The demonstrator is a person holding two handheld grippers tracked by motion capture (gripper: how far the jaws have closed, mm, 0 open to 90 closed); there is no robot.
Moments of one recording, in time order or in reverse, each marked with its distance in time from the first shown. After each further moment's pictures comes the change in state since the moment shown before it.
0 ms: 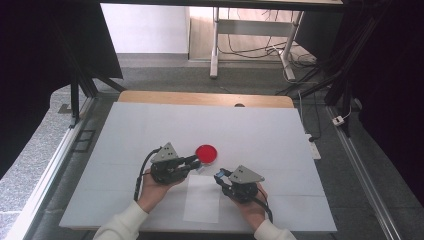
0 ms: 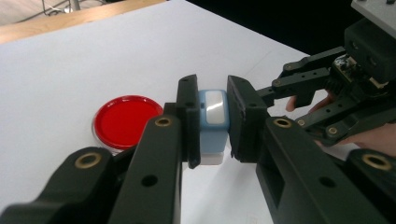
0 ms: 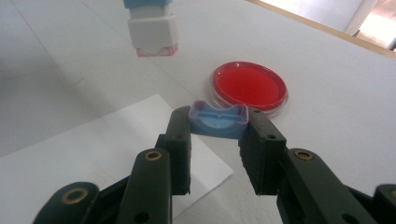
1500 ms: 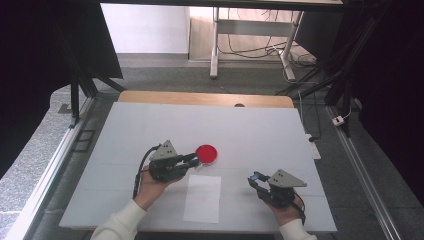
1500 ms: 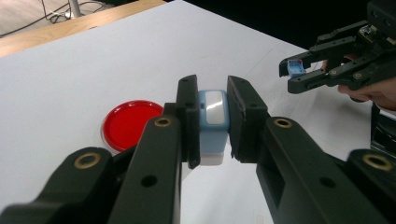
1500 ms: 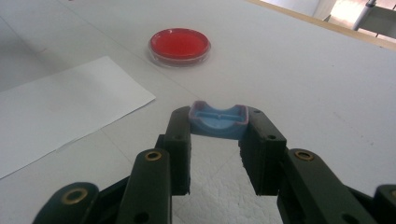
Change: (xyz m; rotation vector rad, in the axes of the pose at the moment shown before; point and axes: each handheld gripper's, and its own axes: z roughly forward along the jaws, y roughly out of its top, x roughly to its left) left arm 0.003 0.009 -0.004 0.021 -0.002 0.040; right arm -0.053 -0.036 -0.070 0.015 -0.063 0.066
